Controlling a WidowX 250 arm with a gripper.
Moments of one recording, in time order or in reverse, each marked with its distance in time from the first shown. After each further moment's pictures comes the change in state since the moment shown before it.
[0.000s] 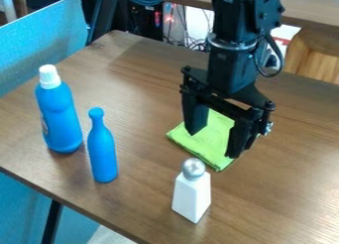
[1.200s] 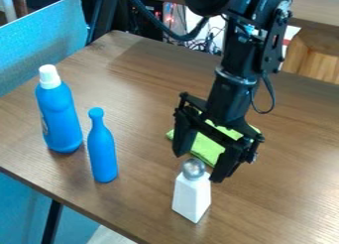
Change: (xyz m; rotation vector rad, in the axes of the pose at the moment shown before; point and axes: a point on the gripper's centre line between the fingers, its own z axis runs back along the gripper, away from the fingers) arm -0.007 0.008 -0.039 0.084 0.281 0.050
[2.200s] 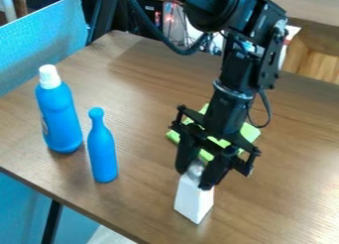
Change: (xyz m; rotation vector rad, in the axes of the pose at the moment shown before) arm 0.000 -0.002 -0.015 -0.004 0.041 0.019
